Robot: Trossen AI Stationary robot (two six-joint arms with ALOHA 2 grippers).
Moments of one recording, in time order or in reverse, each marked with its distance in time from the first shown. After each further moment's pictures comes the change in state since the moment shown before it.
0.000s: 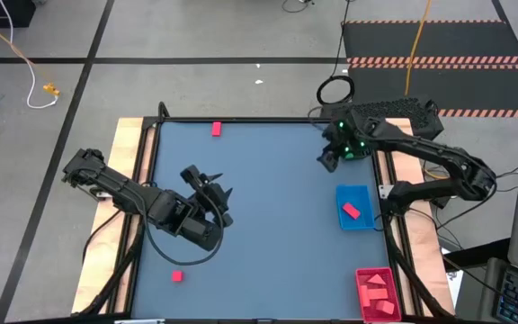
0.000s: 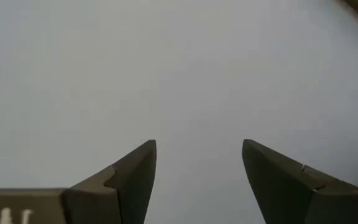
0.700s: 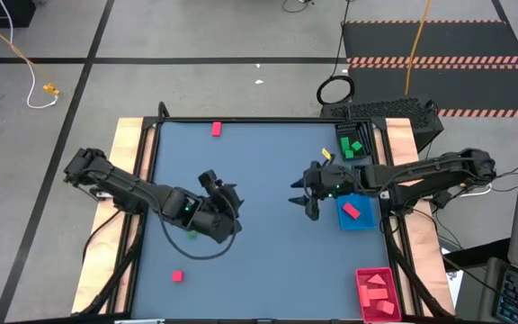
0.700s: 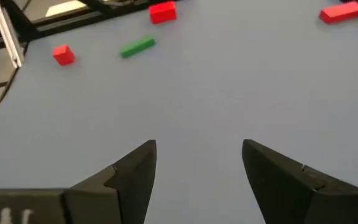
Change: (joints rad) left arm 0.077 0.004 -0.131 0.317 0.233 0.161; right arm 0.686 -0.004 -0.126 0.550 0.324 0.237
